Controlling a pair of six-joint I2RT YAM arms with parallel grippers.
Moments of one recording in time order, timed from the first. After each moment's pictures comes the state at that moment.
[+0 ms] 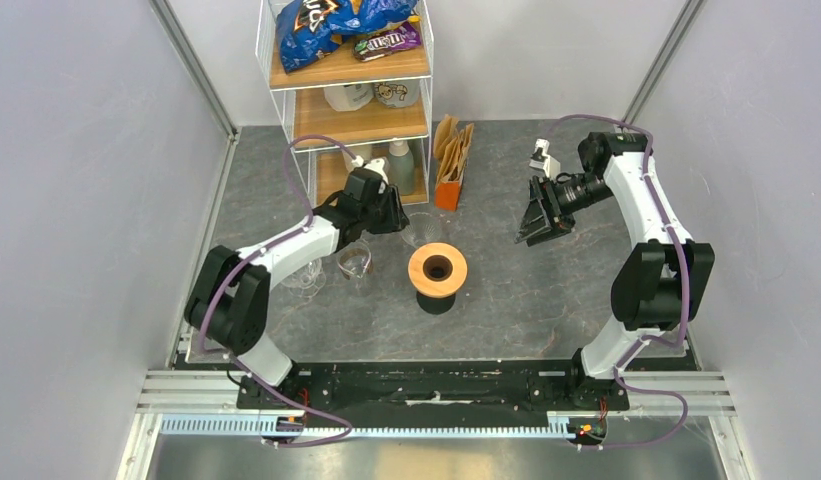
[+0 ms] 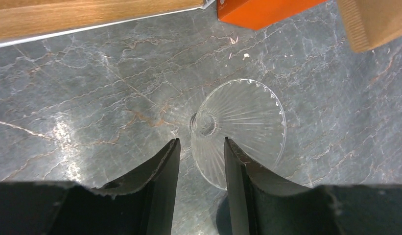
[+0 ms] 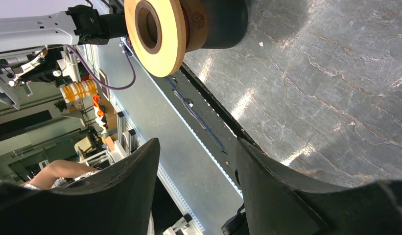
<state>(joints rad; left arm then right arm) -0.52 1.60 1.05 -0.15 0.04 -0.51 -0.03 1.71 1.58 -1.52 -0.89 -0.39</state>
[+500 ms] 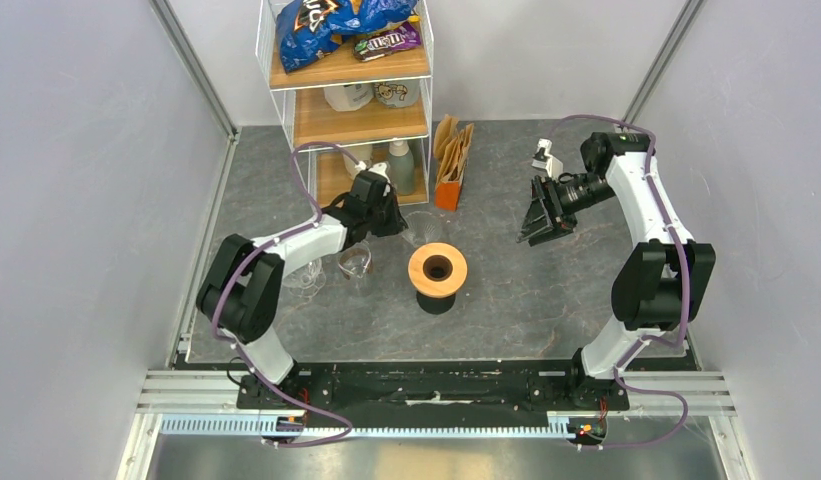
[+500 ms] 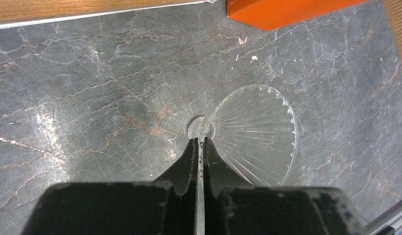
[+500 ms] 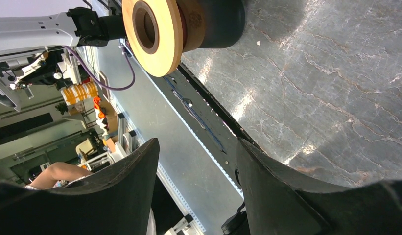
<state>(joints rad) -0.52 1.70 1.05 -0.08 0.06 -0.58 -0.04 1.71 1.58 -1.53 -0.88 -0.39</state>
